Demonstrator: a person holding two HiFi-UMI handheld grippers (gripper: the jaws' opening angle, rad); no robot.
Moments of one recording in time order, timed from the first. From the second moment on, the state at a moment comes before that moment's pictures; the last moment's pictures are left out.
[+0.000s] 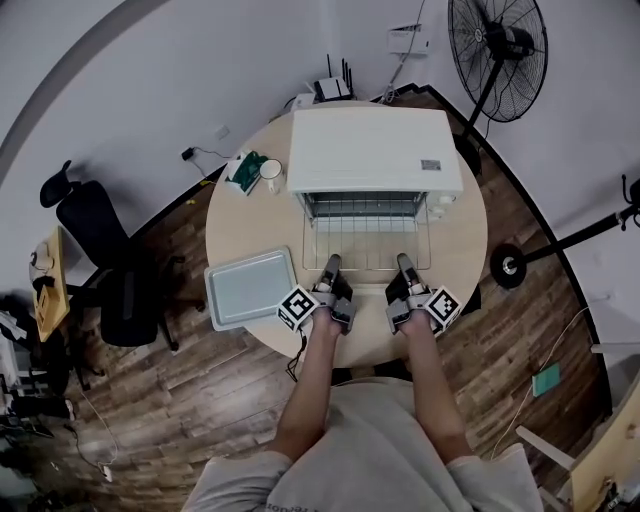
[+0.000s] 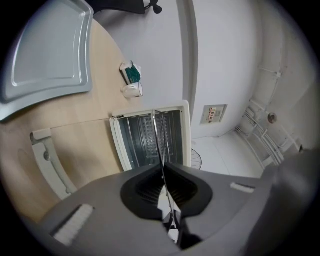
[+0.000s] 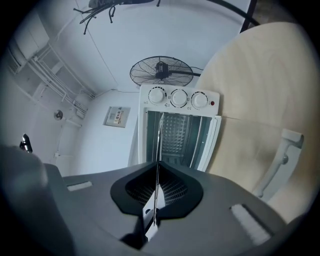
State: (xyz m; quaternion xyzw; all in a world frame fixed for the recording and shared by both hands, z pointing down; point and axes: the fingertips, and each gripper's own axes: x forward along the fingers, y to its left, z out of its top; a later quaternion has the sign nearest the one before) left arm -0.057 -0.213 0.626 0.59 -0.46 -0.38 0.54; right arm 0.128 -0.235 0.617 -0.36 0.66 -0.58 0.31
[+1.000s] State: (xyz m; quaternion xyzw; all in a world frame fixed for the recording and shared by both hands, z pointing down) left arm -0.119 -0.109 0.655 0.62 -0.45 -0.34 0.54; right arm 0.063 -0.123 0.642 -0.36 0.68 -0.58 0.28
